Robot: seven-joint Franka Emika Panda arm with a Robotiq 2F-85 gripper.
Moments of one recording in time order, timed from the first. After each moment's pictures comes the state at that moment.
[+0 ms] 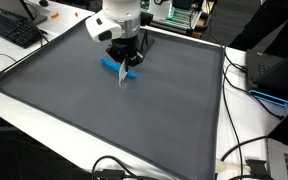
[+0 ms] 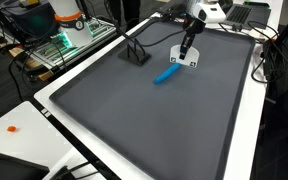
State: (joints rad) arm 0.14 0.51 0.05 -1.83 -0.17 2.25 0.13
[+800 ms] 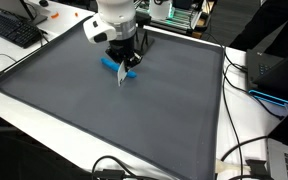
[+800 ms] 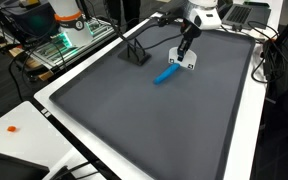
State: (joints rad) arm 0.12 0.52 0.05 -1.84 -0.11 2.26 0.13
